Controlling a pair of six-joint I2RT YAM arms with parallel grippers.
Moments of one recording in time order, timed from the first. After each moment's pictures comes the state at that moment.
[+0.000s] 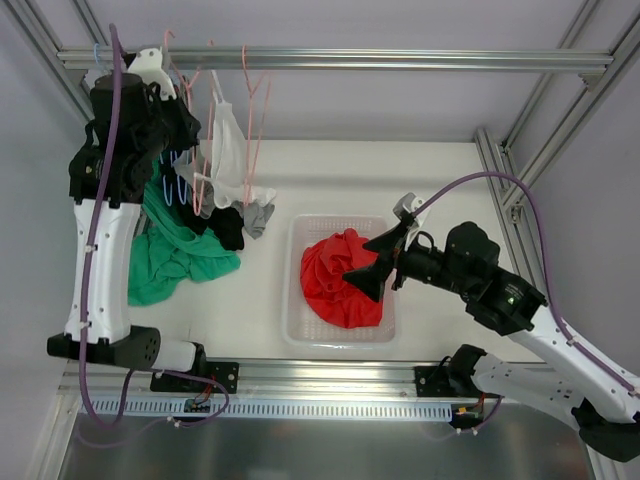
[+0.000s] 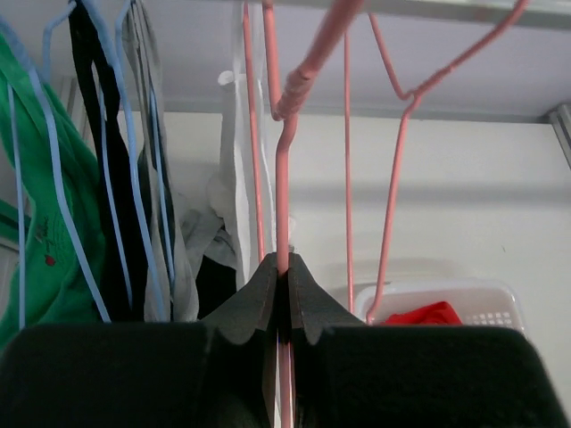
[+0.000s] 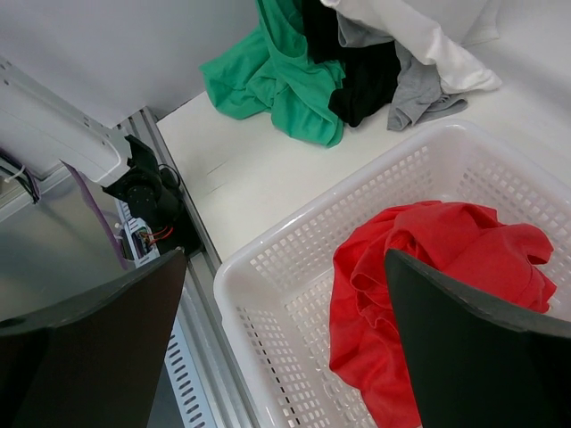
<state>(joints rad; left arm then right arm) -0.12 1.44 2.04 -0.93 0.02 -0.17 0.89 0.78 0.97 -0.37 -0.23 0.24</state>
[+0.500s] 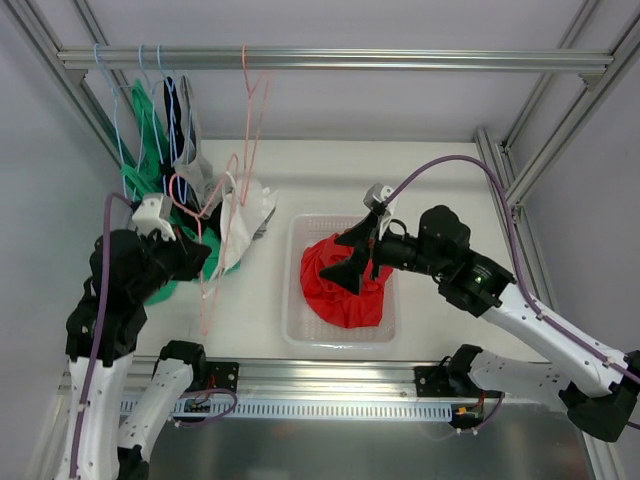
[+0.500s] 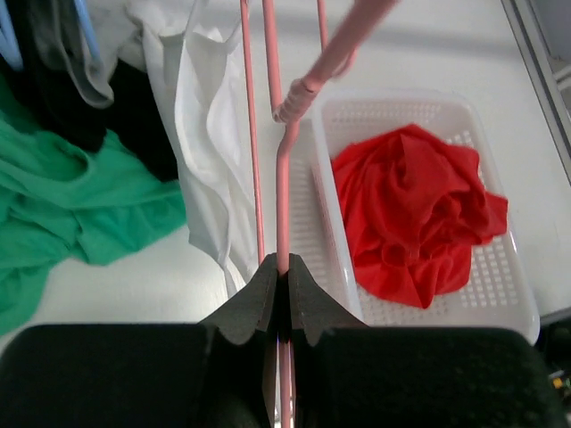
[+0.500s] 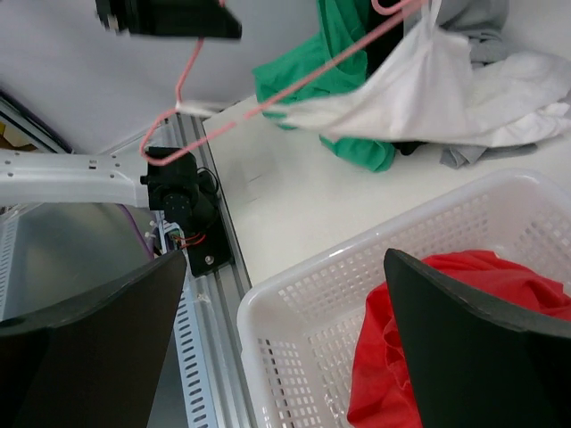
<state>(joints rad) -0.13 0.66 1.17 -0.92 0.18 -0.28 0.89 0.95 1.01 -0.23 -0.39 0.24</state>
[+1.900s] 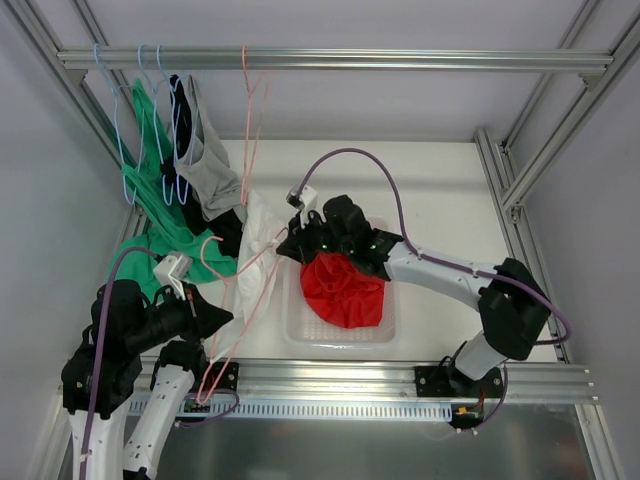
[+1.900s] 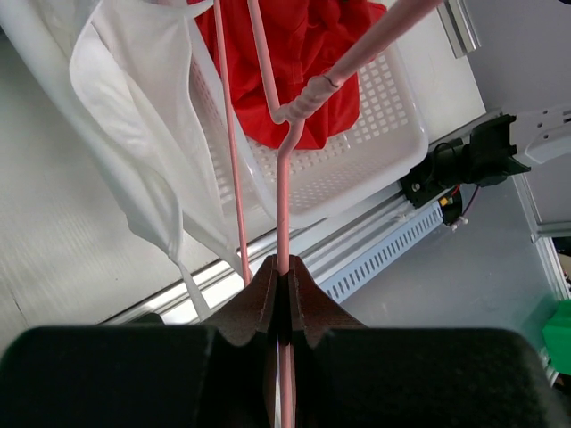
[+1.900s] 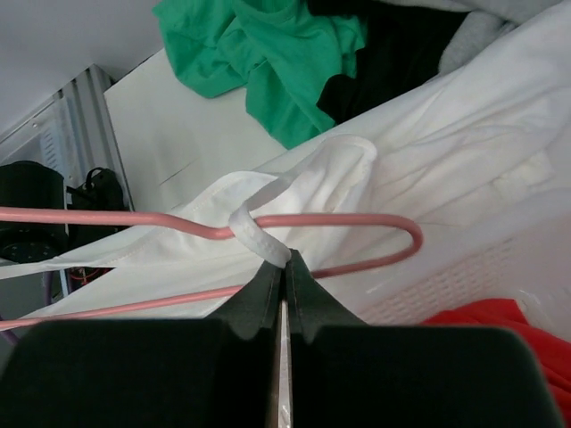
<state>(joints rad) -0.13 0.32 0.97 -1.22 0.60 -0.31 0.93 1.61 1.11 0.14 -0.34 0.25</state>
